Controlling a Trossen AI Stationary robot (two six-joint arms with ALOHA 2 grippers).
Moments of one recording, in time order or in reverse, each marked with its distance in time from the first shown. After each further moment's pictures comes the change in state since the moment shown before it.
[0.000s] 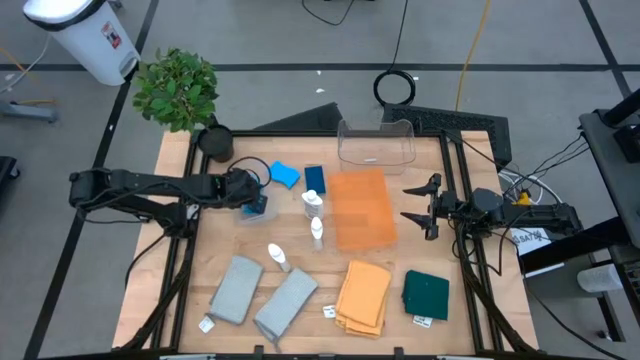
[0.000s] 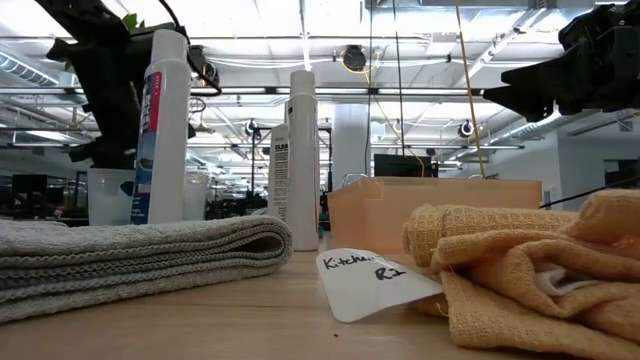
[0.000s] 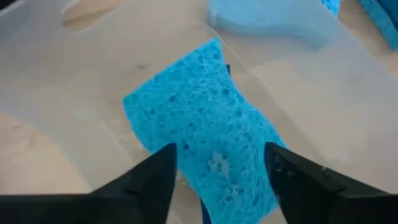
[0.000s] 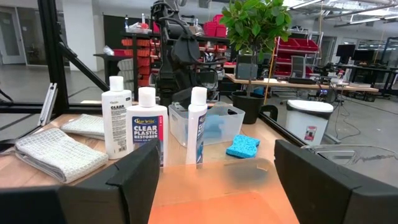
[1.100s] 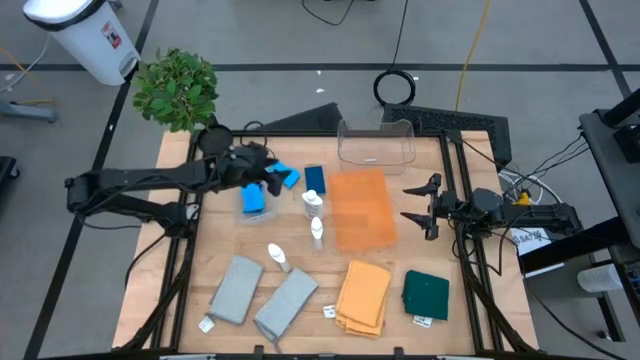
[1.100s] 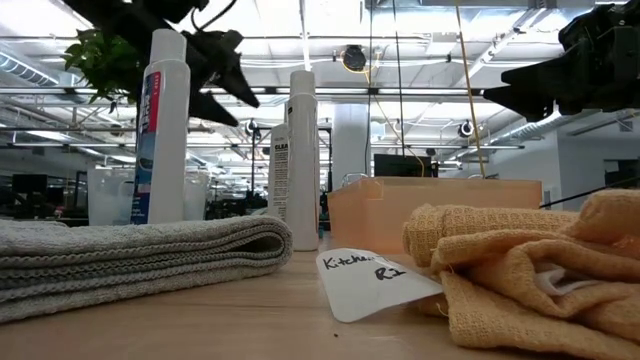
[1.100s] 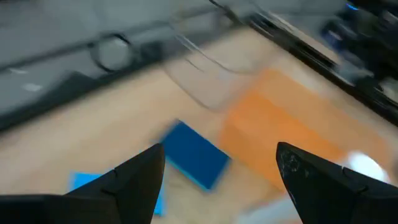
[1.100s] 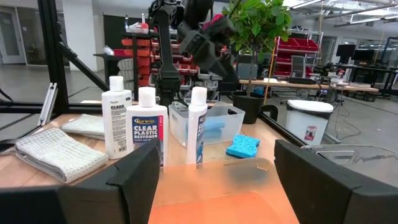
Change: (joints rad) left arm 0.097 -0.027 0.153 0.497 0.169 0.492; right arm 0.000 0.000 0.000 0.000 0.000 0.000
